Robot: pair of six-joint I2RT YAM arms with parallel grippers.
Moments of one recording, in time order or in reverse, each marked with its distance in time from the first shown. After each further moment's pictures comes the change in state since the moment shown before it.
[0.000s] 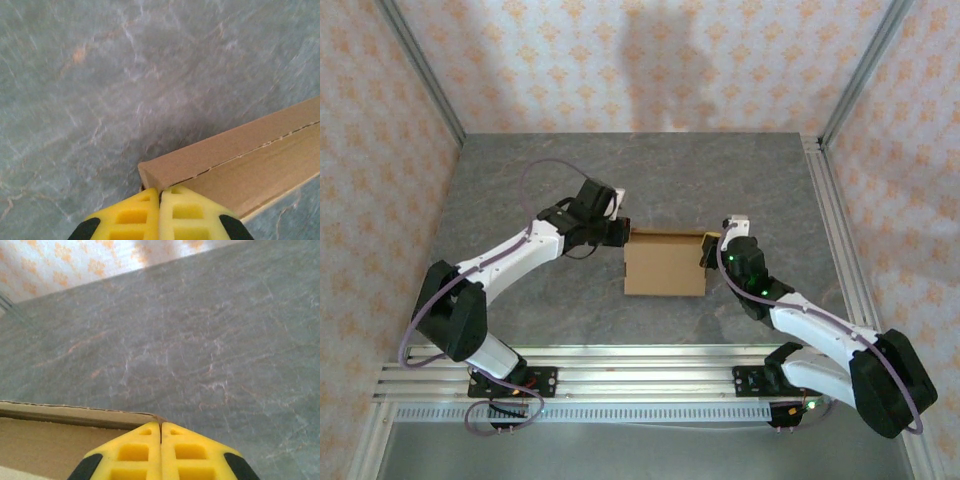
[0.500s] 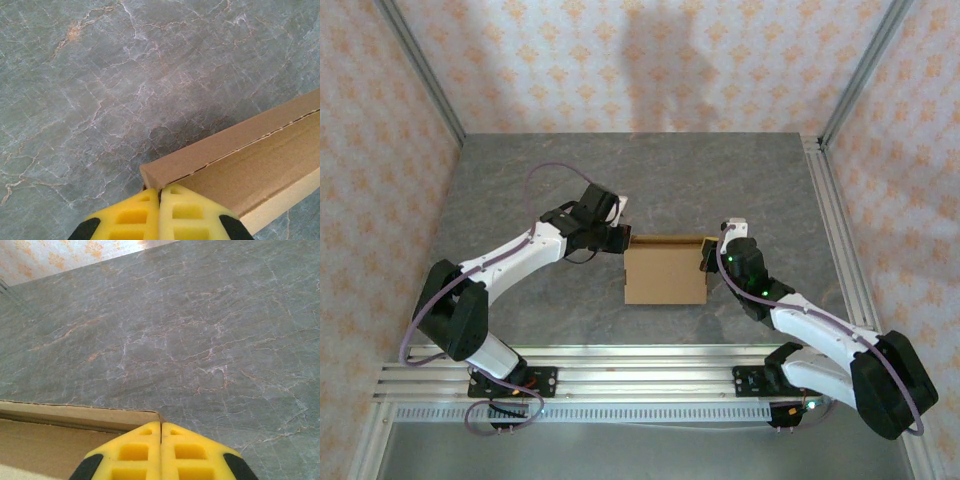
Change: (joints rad) left arm -0.013 0.002 -0.008 -0.027 -0.003 0.032; right arm 0.000 -0.008 0.000 -0.041 -0.016 -0.006
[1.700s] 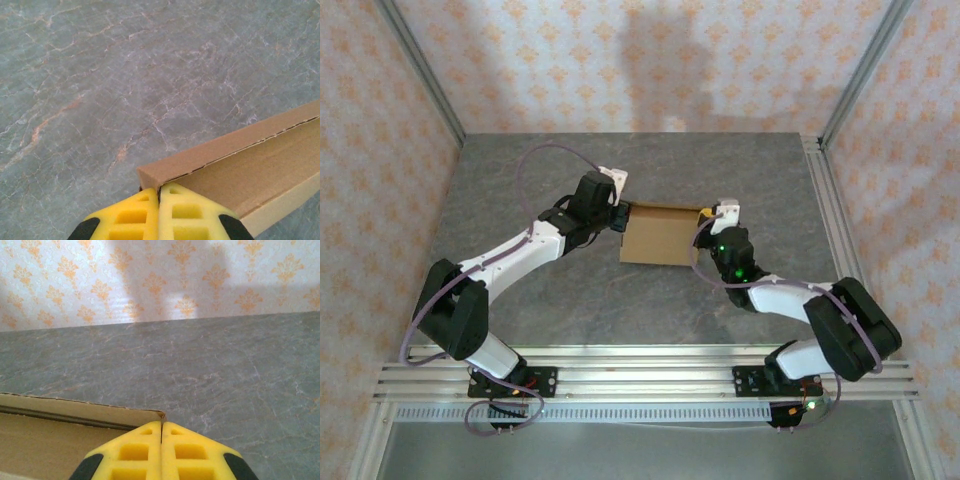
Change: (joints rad) left arm 0.016 0.003 -0.001 0.314 -0.192 0.158; right arm -0.016 0.355 0.047 0.578 0.137 -0.232
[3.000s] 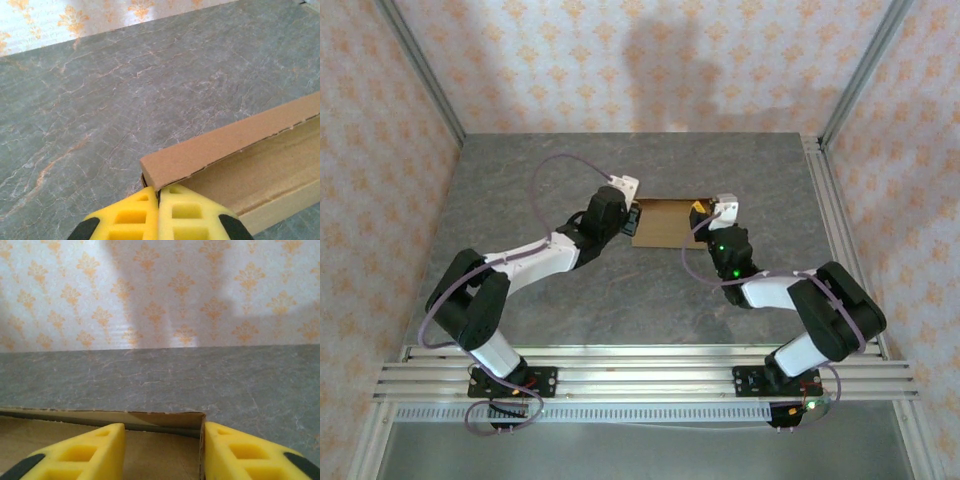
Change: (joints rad) left arm -0.077 0.084 -0.129 0.359 -0.178 0.109; right arm -0.010 0.101 0.000 0.219 0.011 -0.067
